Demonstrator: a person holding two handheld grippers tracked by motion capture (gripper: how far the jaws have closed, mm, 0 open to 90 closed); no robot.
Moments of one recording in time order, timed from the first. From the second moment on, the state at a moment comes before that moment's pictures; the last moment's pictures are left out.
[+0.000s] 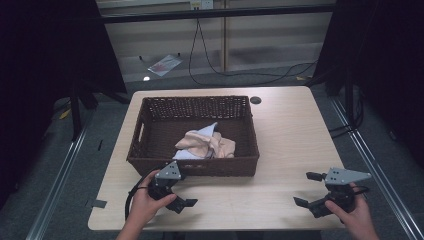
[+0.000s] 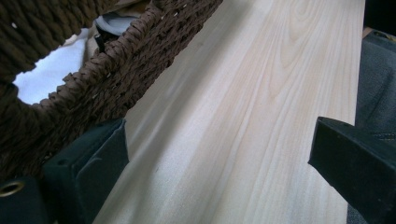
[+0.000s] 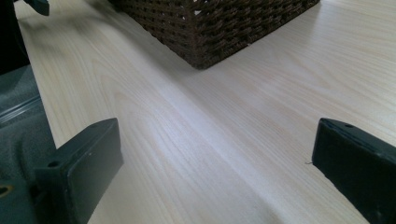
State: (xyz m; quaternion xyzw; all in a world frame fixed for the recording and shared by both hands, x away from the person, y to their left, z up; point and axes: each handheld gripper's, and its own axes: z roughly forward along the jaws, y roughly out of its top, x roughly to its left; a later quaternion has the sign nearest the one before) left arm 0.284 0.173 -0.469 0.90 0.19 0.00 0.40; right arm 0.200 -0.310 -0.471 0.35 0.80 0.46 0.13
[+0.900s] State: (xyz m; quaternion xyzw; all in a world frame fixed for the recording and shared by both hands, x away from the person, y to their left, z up) left arm 0.288 0.166 -0.445 0.92 0.18 -0.05 0.33; right arm 0.201 -0.302 -0.475 0.33 0.82 0.45 0.11
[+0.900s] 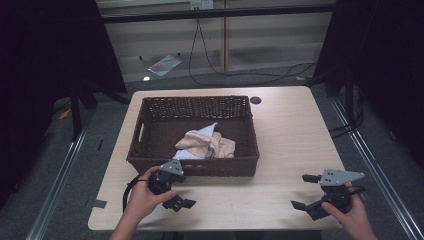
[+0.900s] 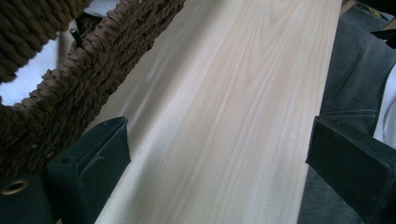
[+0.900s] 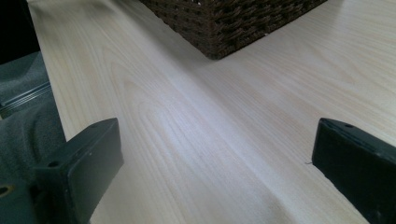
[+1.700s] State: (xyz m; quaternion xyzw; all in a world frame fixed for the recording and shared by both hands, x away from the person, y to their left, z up) left arm 0.311 0.164 -0.382 0.93 0.19 -0.09 0.30; right arm 0.200 -0.297 -0.475 0.32 0.84 0.44 0.10
